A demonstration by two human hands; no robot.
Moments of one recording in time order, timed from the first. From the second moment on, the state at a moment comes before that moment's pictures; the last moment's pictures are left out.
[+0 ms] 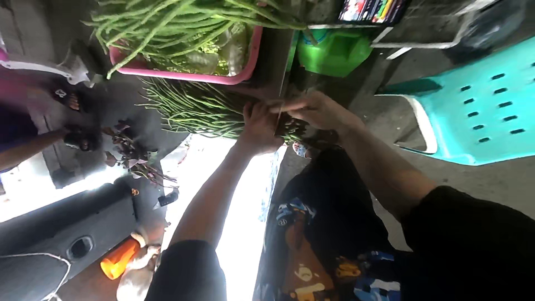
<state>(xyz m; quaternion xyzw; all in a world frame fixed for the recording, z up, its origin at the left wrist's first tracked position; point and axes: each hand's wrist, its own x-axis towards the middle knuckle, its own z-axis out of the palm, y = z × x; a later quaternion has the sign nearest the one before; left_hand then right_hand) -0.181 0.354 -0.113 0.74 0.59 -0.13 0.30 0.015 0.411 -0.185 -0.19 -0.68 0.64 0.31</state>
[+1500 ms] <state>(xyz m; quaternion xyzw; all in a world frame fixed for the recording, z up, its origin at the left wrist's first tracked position) -0.141 0.400 -0.108 0.82 0.50 -0.12 0.25 0.029 0.289 -0.200 -0.42 -0.53 0.67 0.30</state>
